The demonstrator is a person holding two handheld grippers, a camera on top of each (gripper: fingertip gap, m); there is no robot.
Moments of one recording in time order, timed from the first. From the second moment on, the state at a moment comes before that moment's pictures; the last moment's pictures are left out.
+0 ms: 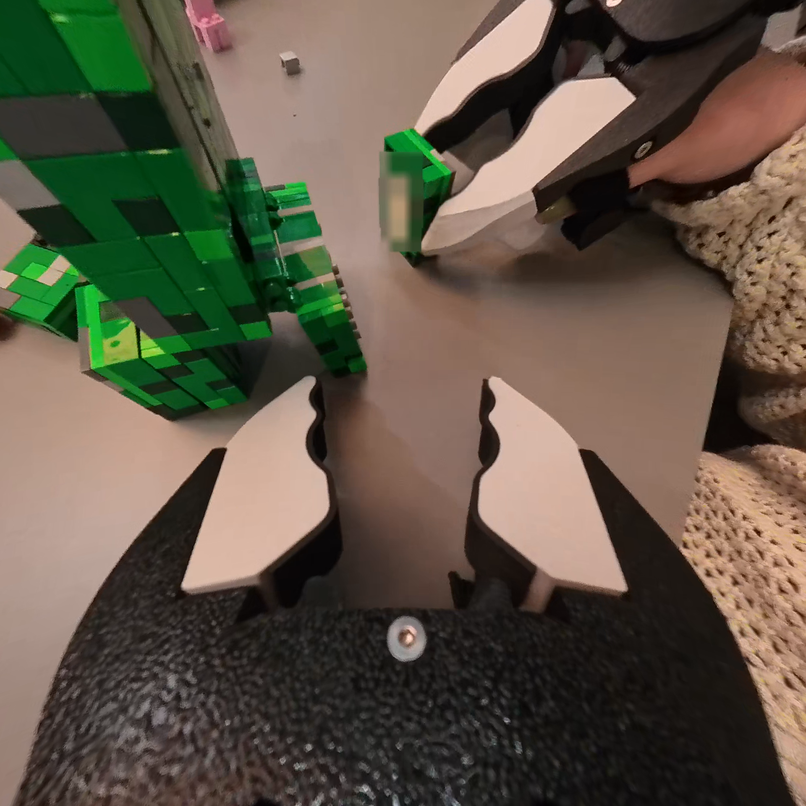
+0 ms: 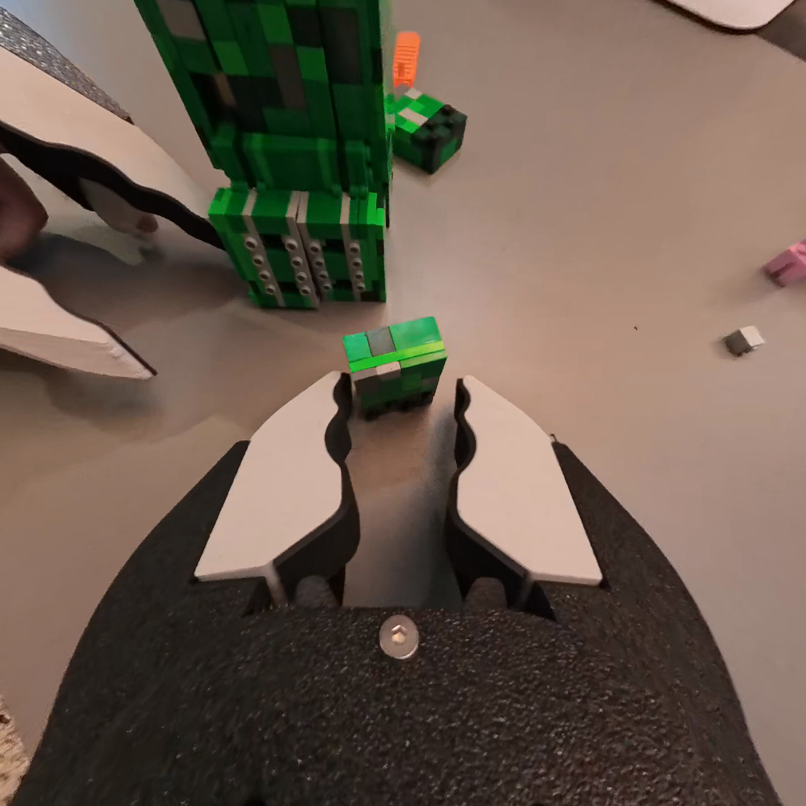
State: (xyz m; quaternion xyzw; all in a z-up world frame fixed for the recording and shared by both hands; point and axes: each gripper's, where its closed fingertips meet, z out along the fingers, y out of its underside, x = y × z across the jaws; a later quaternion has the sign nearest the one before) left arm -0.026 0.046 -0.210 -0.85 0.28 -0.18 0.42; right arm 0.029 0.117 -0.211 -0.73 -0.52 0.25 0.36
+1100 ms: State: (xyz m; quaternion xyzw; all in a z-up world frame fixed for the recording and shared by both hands) left arm -0.031 0.052 -0.197 -0.83 0.25 -0.19 0.46; right arm -0.022 0.078 -0.199 -0.73 -0.51 0.22 0.40
